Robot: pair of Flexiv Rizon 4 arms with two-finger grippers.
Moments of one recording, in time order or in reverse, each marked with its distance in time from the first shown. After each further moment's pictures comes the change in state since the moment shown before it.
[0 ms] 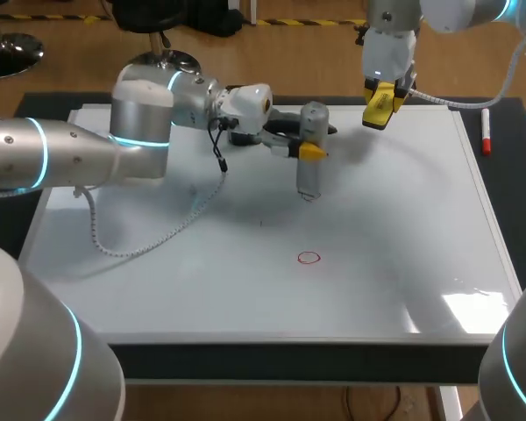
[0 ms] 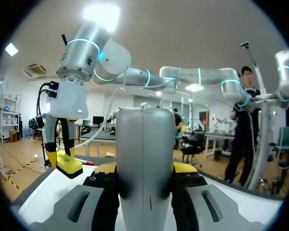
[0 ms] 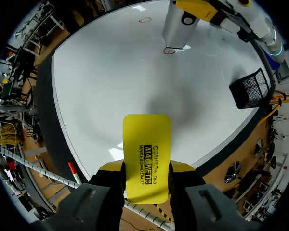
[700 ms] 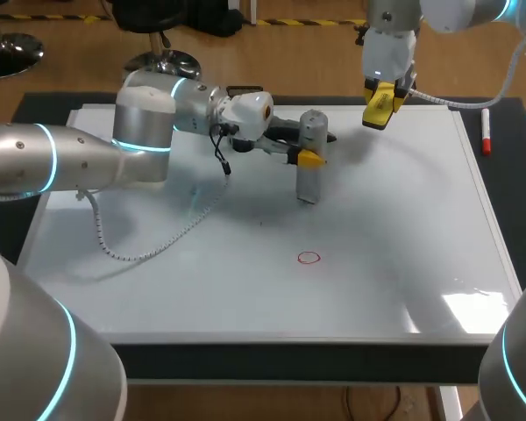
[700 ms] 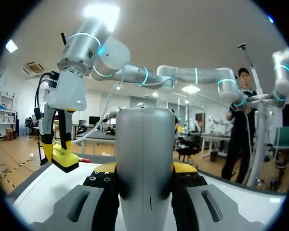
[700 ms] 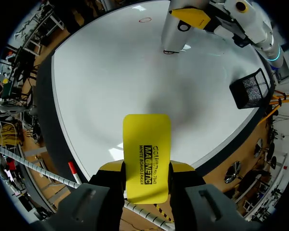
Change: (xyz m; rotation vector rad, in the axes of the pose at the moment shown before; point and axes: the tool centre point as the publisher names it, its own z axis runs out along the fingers) left arm 0.002 0.015 0.000 0.011 0.037 -0.013; right arm 0.000 0.000 0.000 0.000 0.000 0.000
